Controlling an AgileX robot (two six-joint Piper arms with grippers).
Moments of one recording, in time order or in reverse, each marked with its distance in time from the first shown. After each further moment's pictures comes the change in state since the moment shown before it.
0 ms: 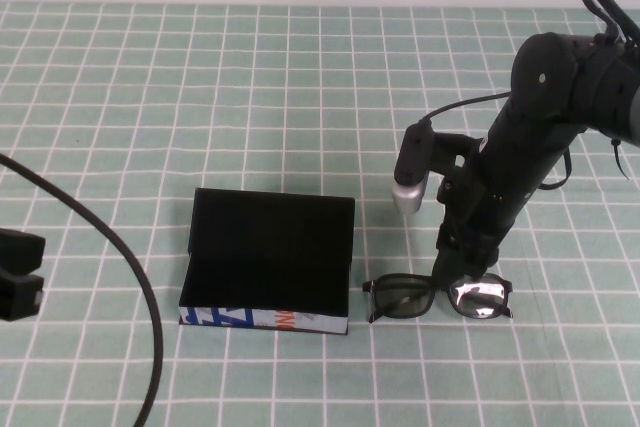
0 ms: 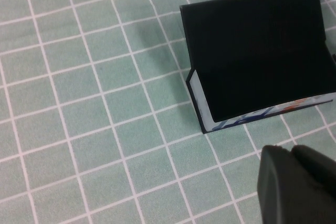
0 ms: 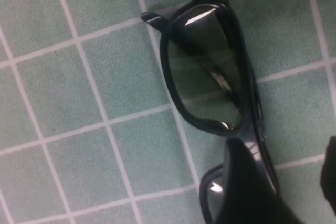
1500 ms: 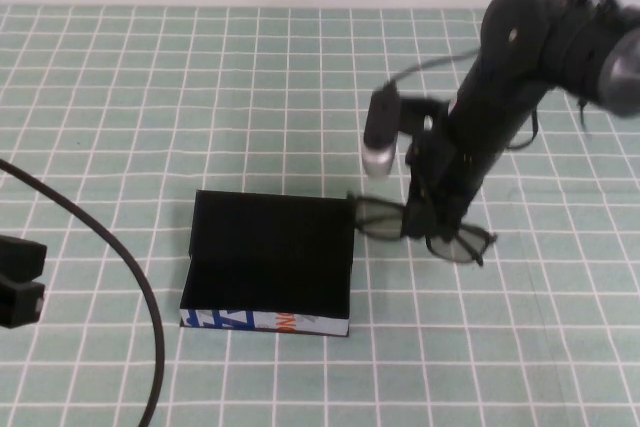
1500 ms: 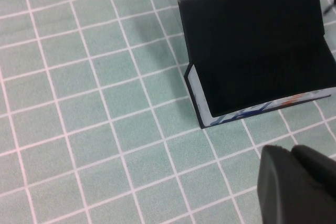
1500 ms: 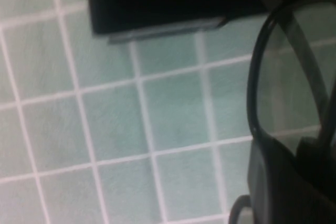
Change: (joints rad) right arm 0.036 0.068 -0.219 0.019 0.110 -0.032; left arm 0.000 0.000 0.000 -0.002 0.014 0.000
